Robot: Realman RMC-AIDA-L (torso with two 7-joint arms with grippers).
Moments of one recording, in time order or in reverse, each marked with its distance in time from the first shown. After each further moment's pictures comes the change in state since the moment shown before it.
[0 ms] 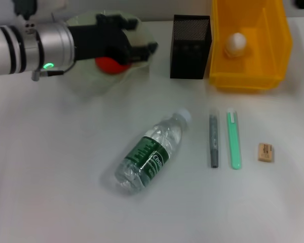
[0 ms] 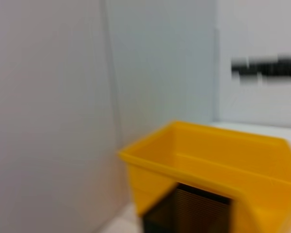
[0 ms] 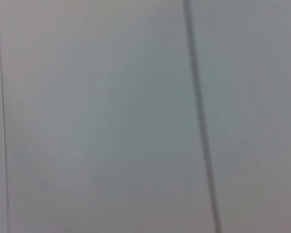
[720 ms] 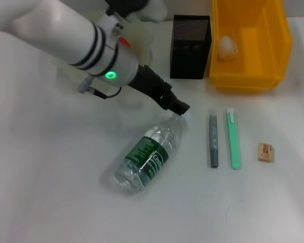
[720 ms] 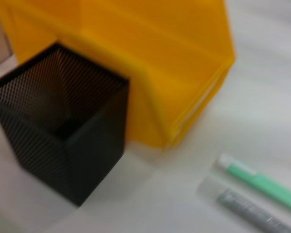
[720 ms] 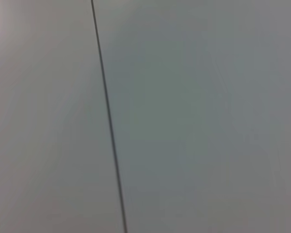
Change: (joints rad) left arm -0.299 -0.019 0.275 -0.015 0.548 0.147 -0.867; right arm -0.152 -0.001 0.025 0.234 0.357 -0.272 -0.301
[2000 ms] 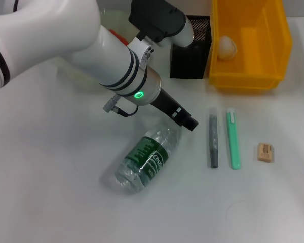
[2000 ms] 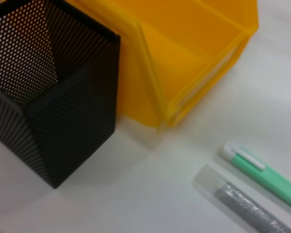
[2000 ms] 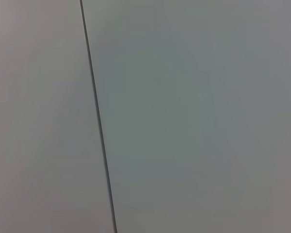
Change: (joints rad) left arm -0.062 0.000 0.260 -0.092 -0.059 -0.169 -0.238; right arm -0.039 0.001 0.001 0.024 -0.006 -0.008 -0.017
